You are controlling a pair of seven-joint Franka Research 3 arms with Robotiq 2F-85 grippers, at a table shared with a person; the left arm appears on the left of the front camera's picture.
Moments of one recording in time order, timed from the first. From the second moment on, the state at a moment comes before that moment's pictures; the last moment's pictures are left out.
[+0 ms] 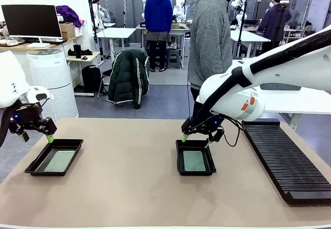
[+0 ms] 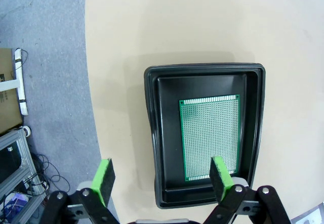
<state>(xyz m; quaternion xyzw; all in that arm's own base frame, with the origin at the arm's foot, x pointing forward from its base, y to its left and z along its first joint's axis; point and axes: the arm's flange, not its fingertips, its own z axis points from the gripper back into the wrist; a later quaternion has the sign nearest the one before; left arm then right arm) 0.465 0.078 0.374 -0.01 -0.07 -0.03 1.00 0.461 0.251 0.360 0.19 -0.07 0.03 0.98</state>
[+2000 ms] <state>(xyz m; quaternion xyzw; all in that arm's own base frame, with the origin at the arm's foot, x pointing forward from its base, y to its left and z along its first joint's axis) 0.460 0.054 0.398 -0.02 -0.07 -0.03 1.00 0.460 0.230 0.384 0.22 -0.06 0.00 0.97</state>
